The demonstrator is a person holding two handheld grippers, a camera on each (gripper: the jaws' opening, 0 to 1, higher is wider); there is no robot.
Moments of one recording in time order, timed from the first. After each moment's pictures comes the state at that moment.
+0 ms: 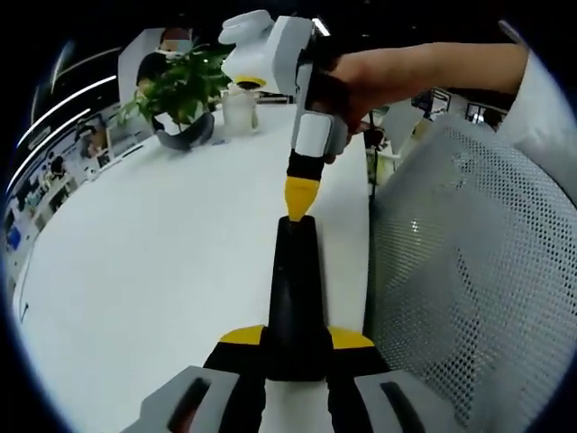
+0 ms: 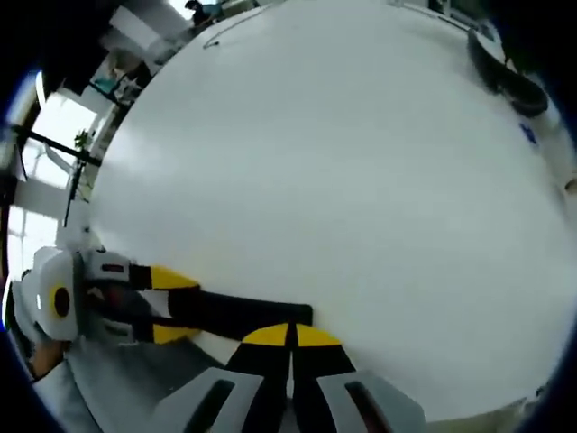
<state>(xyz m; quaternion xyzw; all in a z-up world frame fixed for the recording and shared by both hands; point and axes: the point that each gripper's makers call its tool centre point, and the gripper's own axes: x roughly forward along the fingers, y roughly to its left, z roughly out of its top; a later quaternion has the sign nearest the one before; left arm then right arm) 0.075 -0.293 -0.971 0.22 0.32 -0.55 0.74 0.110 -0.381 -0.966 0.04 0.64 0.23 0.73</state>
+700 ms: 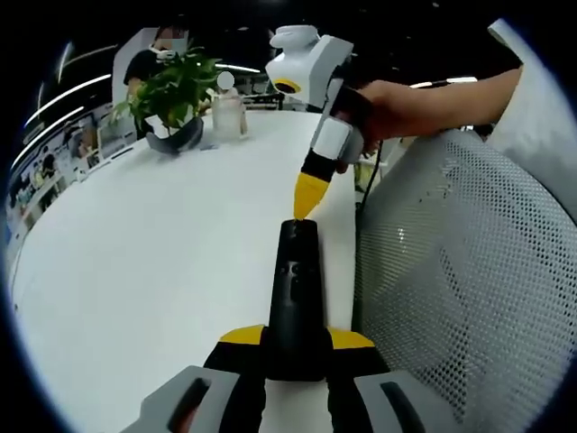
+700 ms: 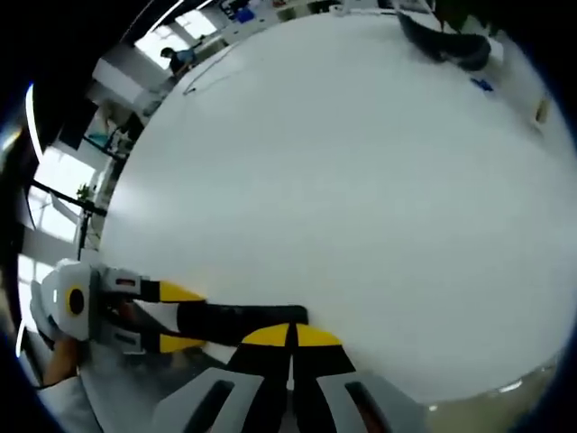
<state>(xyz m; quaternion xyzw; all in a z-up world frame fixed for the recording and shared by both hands) 0.067 -0.302 -0.970 0.20 0.31 -0.58 0.72 0.096 -0.398 -0.961 0.11 0.60 0.20 0.77</state>
